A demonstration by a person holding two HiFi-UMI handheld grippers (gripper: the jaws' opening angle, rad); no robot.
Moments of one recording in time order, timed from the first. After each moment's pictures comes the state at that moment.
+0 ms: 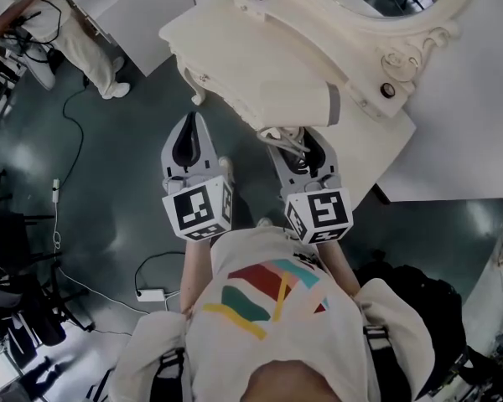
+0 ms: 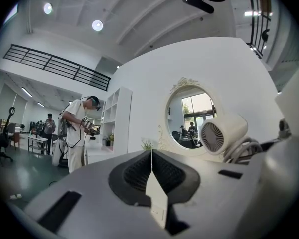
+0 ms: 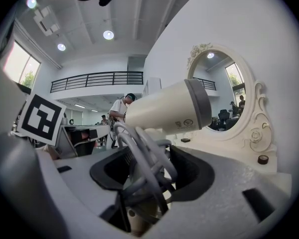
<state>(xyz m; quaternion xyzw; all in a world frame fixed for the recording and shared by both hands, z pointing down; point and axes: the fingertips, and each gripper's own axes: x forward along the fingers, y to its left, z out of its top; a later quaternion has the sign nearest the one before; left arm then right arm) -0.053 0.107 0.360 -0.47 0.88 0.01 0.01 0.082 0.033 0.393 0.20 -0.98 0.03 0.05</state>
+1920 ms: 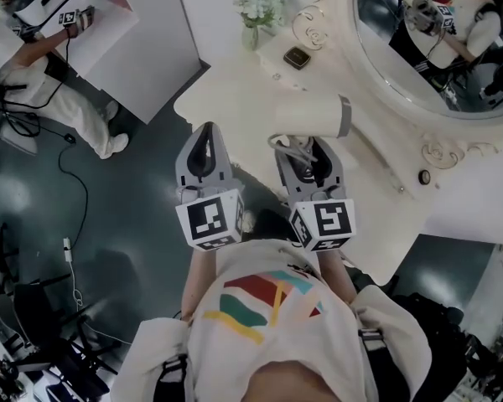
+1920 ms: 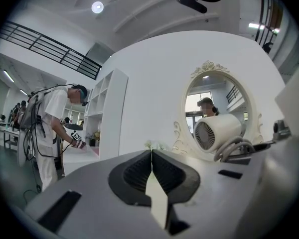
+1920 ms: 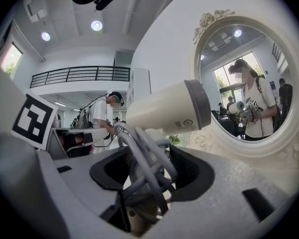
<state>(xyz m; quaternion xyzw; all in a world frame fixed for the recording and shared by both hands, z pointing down) -0.338 -0.084 0.354 -0.54 0.84 0.02 -0.01 -0.205 -0.143 0.379 0.29 -0.96 0.05 0.05</state>
